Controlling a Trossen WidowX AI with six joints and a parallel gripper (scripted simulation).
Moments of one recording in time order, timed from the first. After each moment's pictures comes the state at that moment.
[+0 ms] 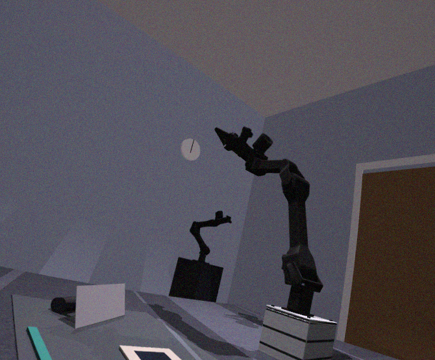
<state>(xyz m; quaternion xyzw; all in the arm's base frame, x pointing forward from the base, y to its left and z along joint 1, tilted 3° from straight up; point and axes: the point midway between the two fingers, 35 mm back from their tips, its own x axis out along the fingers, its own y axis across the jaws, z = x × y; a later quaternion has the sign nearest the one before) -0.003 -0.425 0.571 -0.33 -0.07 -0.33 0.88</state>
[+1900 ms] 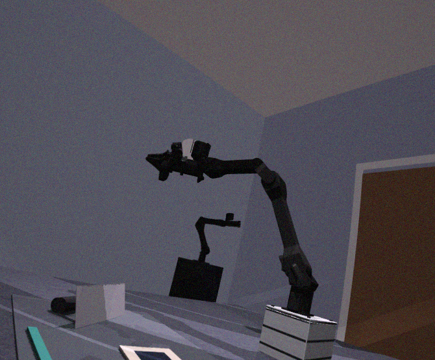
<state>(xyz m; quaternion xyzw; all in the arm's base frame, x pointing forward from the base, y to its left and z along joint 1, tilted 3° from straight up) 0.158 -0.555 0.387 -0.37 0.17 -0.36 0.84</state>
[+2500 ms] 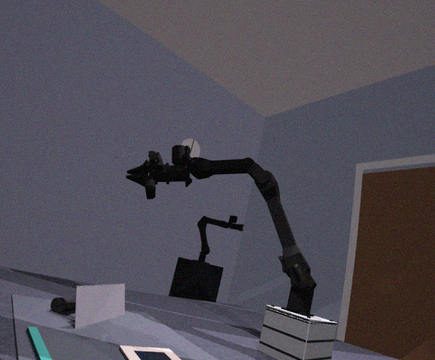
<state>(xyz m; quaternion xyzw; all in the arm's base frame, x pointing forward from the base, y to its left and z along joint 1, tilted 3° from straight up) 0.214 -0.552 0.301 -0.43 0.31 -0.26 0.81</state>
